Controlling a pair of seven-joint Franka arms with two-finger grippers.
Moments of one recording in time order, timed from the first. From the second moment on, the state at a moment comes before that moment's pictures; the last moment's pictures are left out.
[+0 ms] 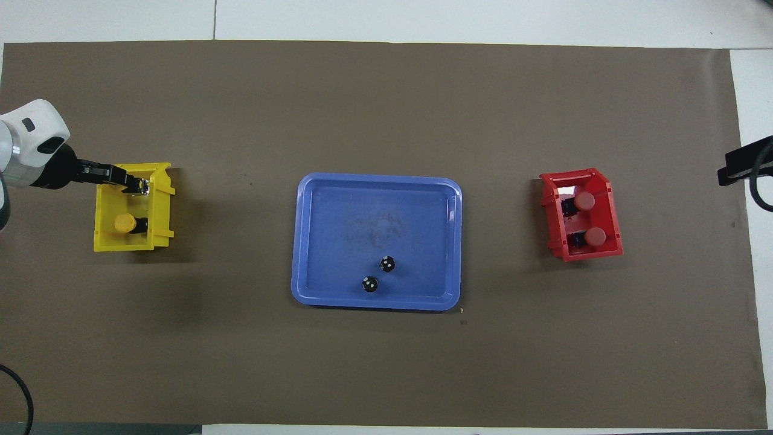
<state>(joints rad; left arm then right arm) 0.13 0.18 -0.06 -1.95 -0.20 2.14 0.39 -0.05 0.07 -0.06 -1.45 -0.03 1.43 -0.05</state>
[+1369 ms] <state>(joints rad) 0.14 0.19 -0.06 -2.00 -0.20 2.24 0.40 -0.05 0.07 -0.06 -1.46 -0.03 1.43 -0.05</state>
